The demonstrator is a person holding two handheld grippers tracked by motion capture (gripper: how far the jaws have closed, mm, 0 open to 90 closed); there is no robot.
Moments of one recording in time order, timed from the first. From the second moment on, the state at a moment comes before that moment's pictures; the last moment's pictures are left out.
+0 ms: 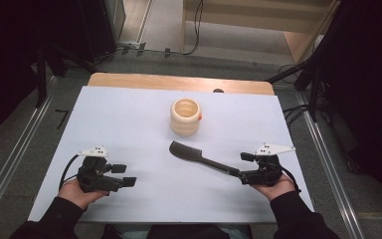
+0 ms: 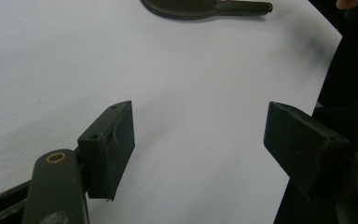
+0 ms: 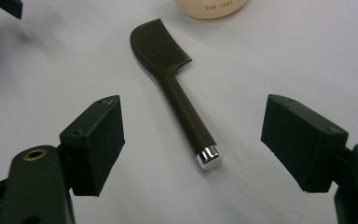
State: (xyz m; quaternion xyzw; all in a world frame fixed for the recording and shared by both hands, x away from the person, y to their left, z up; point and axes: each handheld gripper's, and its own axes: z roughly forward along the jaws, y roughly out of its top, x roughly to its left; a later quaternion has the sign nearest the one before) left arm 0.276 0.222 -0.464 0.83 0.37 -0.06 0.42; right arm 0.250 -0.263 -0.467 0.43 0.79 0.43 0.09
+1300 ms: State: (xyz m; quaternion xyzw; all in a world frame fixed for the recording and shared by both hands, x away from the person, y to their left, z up) left arm 0.275 0.223 -0.463 0.83 0.36 -0.06 0.42; right arm 0.317 -0.241 -0.495 0.45 0.82 0.35 0.05
